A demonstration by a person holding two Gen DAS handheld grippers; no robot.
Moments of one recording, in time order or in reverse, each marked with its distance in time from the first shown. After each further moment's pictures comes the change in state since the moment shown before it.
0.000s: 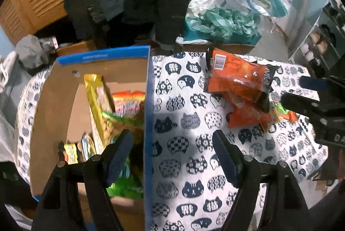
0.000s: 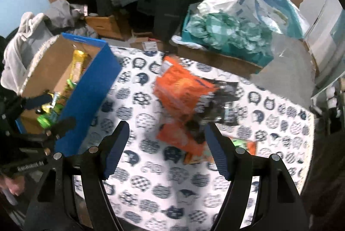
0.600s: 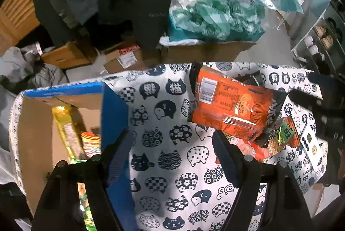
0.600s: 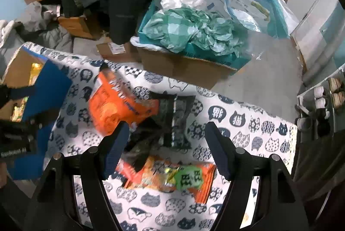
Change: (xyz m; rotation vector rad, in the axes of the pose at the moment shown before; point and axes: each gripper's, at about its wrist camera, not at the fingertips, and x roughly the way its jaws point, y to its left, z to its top) left arm 0.066 -0.041 0.077 0.027 0.122 -0.020; right arm 0.046 -0.081 0.043 0.035 0.042 -0.096
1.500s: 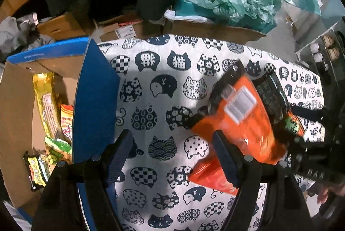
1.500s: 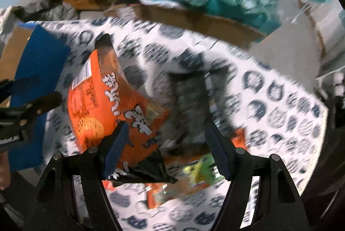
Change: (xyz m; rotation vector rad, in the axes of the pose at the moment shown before) left arm 0.035 0.011 -0.016 -0.112 0.113 -0.049; right arm 0.061 0.022 -0.036 0.022 0.229 0.170
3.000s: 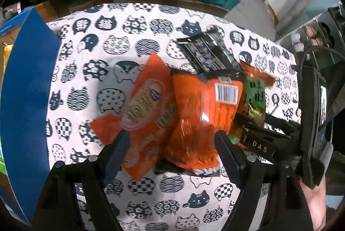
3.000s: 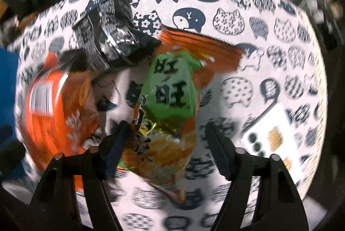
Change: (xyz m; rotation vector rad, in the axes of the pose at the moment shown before) left arm 0.004 -0.103 -0.058 -0.001 0.053 -0.125; right arm 0.024 -0.097 -0.095 0.268 0.015 -0.155
